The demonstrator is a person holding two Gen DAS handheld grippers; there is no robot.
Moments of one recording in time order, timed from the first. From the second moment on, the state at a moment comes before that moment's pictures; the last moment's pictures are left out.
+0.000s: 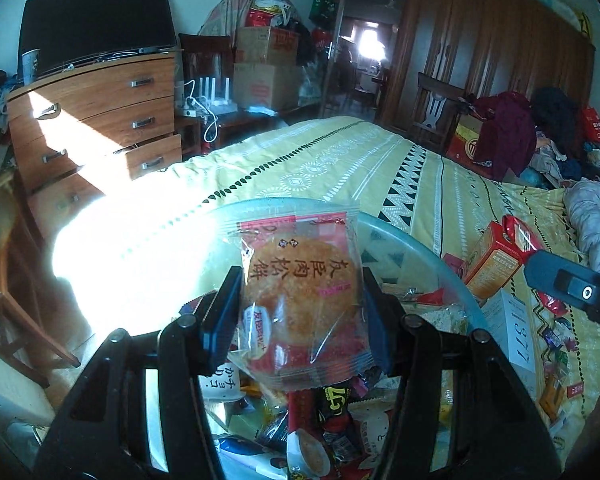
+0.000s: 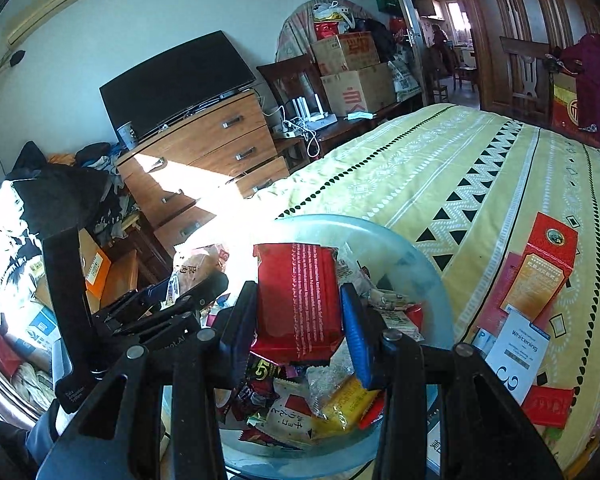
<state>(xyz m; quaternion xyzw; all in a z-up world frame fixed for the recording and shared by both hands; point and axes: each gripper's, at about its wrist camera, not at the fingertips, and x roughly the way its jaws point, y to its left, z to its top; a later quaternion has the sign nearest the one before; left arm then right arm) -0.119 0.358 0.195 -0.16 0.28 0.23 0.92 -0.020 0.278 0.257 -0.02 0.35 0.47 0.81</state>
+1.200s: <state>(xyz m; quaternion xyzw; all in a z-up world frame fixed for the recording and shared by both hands) -0.121 0.368 0.189 -0.16 0.29 0.23 0.92 -0.022 0.292 0.247 -0.03 0.36 0.48 0.80</state>
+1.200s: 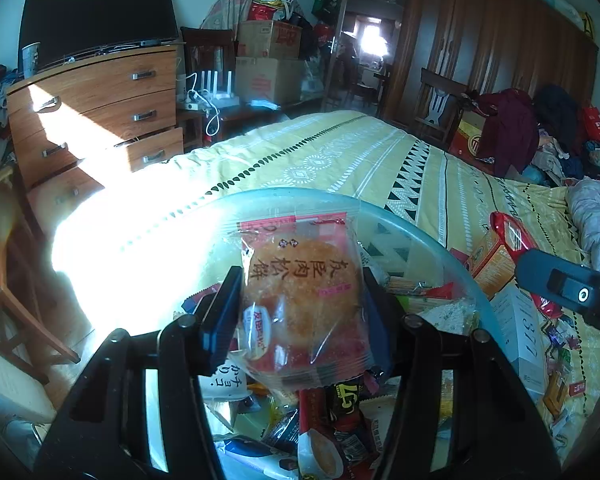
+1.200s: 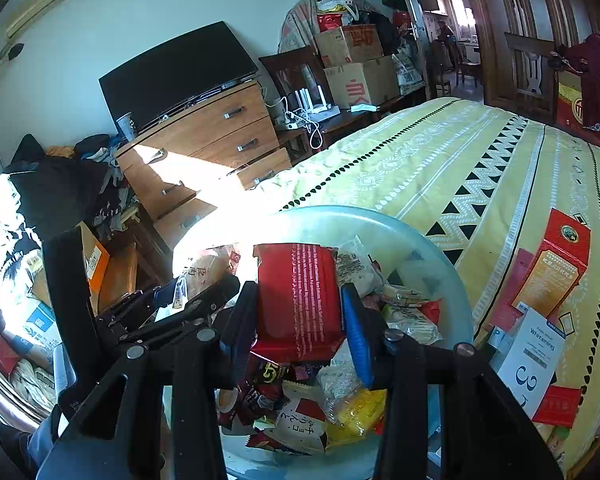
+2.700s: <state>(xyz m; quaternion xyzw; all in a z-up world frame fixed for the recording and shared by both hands) -0.091 0.155 0.190 -0.08 0.30 -0.01 0.95 -0.101 -0.048 0.110 -0.05 0.44 0.25 0.86</state>
